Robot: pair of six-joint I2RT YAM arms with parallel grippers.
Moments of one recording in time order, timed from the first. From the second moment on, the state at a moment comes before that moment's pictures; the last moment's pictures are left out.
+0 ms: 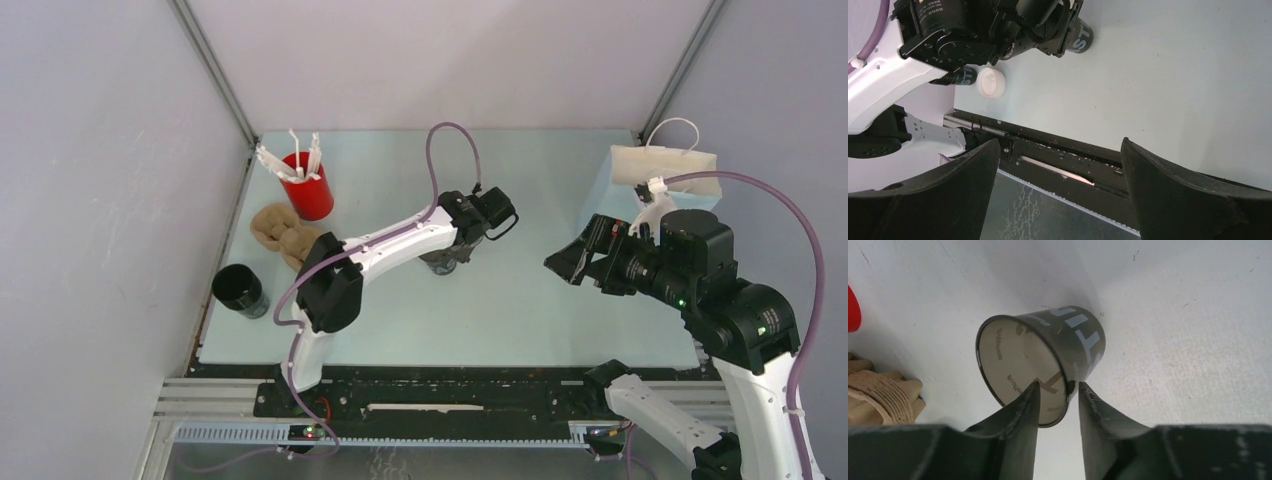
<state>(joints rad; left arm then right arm) -0.94 2.07 1.85 -1.05 -0.47 -0.35 0.43 0.82 1.49 -1.24 -0.14 0.61</state>
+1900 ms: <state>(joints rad) -0.04 1.17 0.73 -0.76 0.02 -0.57 0.51 0.78 1.34 -1.15 -0.13 0.63</state>
